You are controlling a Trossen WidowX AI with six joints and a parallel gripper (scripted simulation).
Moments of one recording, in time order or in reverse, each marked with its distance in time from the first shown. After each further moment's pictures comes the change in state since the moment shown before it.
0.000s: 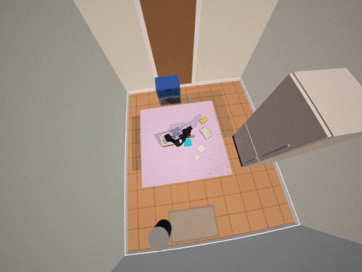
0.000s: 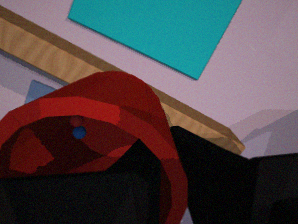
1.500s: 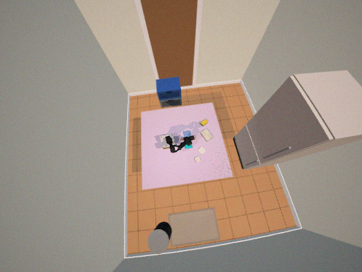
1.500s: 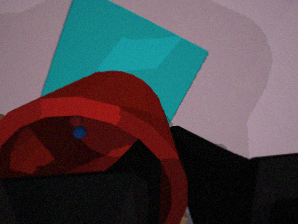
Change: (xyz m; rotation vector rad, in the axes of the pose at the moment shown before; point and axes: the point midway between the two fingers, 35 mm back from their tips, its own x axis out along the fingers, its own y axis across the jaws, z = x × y) arm -0.005 -0.049 0.080 0.000 -0.002 -0.001
